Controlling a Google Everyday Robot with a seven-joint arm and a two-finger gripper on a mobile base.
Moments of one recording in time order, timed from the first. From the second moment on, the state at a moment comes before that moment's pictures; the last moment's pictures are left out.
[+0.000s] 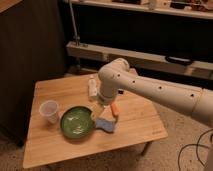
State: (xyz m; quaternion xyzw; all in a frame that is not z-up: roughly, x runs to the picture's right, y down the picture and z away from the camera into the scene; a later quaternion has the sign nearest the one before) arm -0.017 0.096 0.723 -0.01 -0.35 -0.87 0.34
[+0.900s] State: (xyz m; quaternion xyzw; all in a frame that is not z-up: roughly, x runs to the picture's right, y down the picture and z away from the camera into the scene) arm -0.017 0.096 0.723 -0.01 -0.35 -0.87 0.34
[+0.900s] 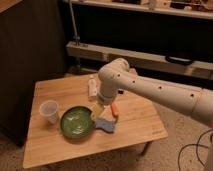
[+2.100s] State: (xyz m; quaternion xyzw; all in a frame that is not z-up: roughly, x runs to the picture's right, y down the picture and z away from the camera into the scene) arm 0.014 -0.046 0.823 -0.08 -0.26 -0.85 0.45
